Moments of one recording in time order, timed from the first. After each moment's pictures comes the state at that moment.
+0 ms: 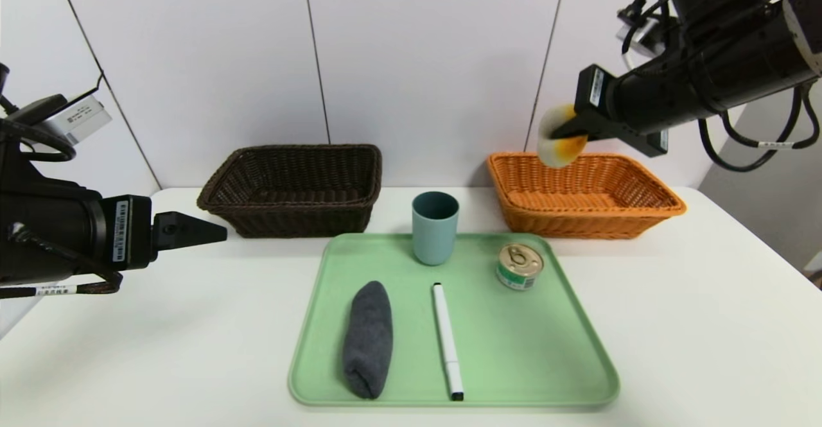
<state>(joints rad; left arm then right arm) -0.31 1.25 -1.11 0.47 0.03 -0.31 0.34 1.83 -1.95 0.73 0.10 0.56</state>
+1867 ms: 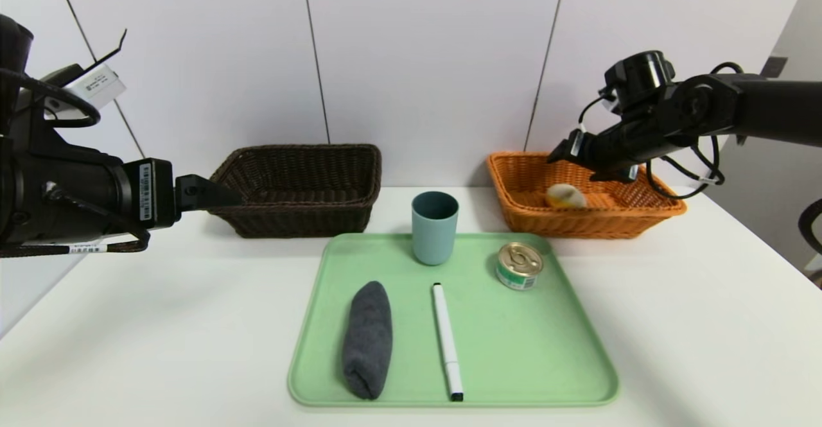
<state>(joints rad) -0.30 1.31 -1.19 0.42 0.04 -0.33 0.13 2.16 -1.95 0.49 0.00 0.43</state>
